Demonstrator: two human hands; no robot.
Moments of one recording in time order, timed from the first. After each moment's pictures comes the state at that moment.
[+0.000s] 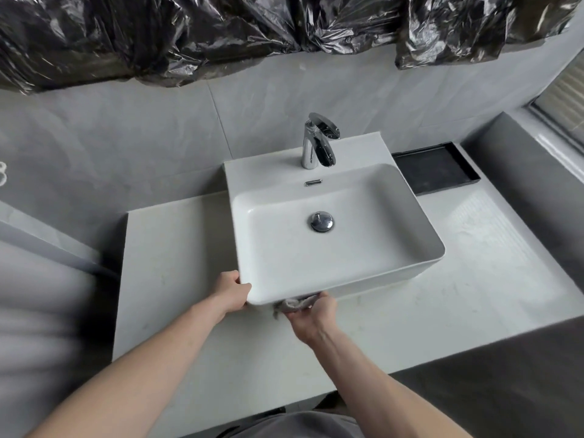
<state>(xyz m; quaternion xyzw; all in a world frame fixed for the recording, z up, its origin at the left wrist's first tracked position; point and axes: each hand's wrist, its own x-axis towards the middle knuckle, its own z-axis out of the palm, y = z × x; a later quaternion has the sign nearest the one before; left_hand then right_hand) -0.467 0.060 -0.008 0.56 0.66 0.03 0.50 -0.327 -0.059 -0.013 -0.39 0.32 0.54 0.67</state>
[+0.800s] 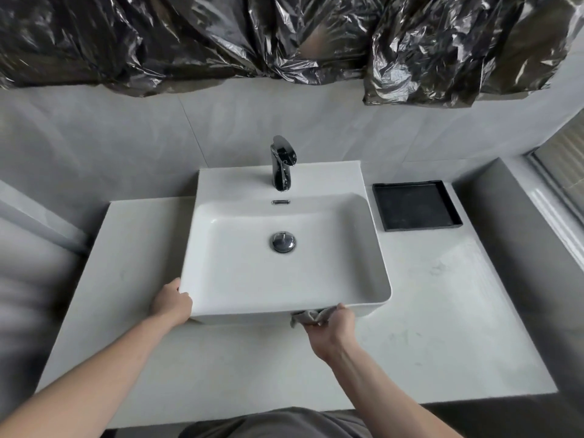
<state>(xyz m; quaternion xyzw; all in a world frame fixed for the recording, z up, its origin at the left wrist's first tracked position) -0.426 0.029 -0.004 0.56 0.77 0.01 0.30 -0.144 -0.110 -0.025 -0.48 0.24 0.54 0.65</state>
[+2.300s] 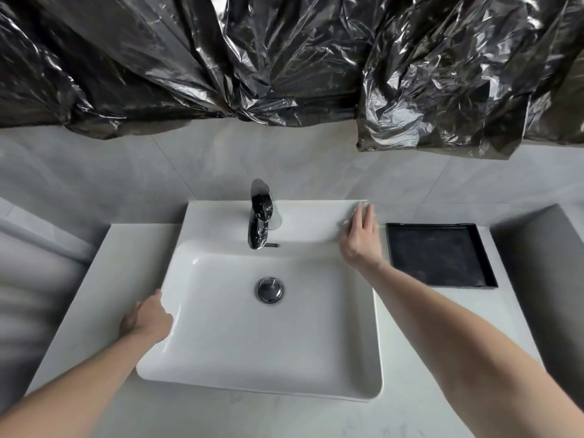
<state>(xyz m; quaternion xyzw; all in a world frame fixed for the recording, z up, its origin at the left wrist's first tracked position) -0.378 0.108 -0.007 0.55 0.81 -0.15 0.13 0.083 0.147 -0.032 -0.78 -0.53 0.23 0.24</state>
